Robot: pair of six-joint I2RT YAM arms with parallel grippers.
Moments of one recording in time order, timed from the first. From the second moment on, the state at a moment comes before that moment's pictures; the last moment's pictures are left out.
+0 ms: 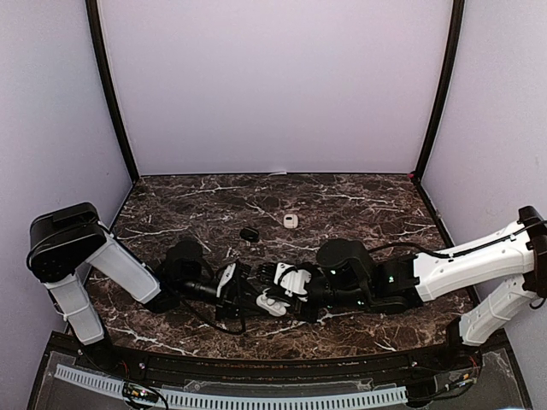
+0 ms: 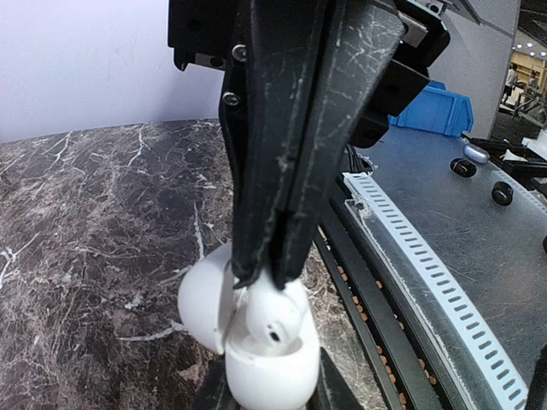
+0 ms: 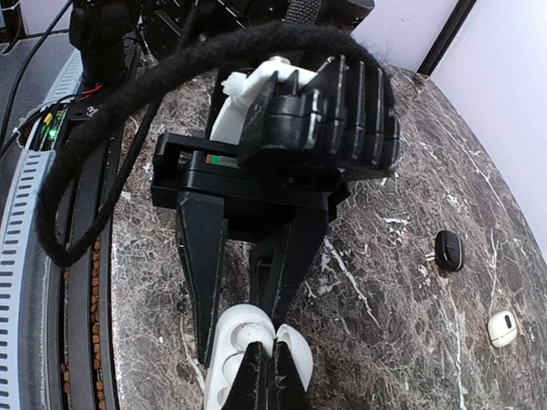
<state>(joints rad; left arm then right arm) -0.88 1.75 0.47 1.00 0.87 0.15 1.30 1.44 0.81 0.12 0.03 -0.26</state>
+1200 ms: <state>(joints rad) -0.82 1.62 0.43 1.00 0.79 0.04 1.23 1.24 0.70 0.26 0.07 -0.15</state>
